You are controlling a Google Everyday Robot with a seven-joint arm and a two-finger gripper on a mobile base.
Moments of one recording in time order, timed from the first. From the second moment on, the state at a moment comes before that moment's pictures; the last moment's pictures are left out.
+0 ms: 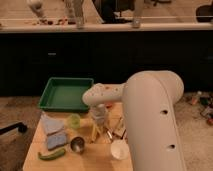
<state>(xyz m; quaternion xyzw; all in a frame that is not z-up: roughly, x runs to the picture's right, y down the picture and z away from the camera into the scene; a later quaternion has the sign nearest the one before) -0.011 0.242 0.841 -0.26 -0.39 -0.81 0.36</state>
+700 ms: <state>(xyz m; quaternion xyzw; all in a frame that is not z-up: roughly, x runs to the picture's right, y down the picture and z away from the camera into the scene) -0.001 0.240 0.844 -0.25 -0.42 -0.79 0.36</state>
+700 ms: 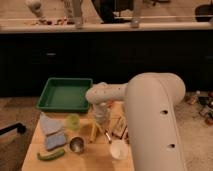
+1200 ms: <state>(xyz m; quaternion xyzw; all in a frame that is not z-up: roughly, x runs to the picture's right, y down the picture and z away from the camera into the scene) -0.002 0.240 0.848 -0.24 -0.44 -0.78 0.37</state>
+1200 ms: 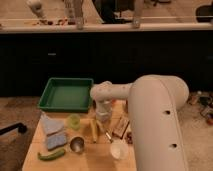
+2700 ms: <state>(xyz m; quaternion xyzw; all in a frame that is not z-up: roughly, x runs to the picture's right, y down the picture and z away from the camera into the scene) -0.004 0.197 0.817 -0.24 -0.35 -0.81 0.40</state>
